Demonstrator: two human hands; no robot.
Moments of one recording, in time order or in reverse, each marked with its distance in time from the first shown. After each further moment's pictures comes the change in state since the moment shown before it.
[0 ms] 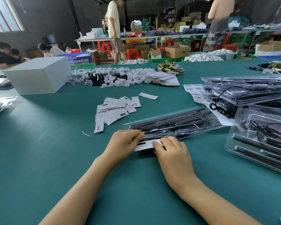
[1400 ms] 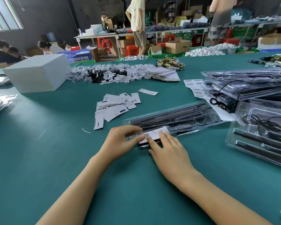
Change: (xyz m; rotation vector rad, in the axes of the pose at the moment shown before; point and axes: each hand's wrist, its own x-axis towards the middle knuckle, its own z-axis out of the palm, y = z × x) left_hand -0.009 -0.004 -0.002 -0.274 0.028 -0.081; right_hand 0.000 -0.002 0.008 0.004 -0.313 0.025
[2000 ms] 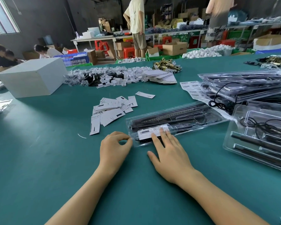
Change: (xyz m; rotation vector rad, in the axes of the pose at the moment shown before) left_hand -0.006 0.007 0.016 0.055 0.288 -0.369; right_hand 0.009 0.021 0.012 0.175 -0.196 0.059
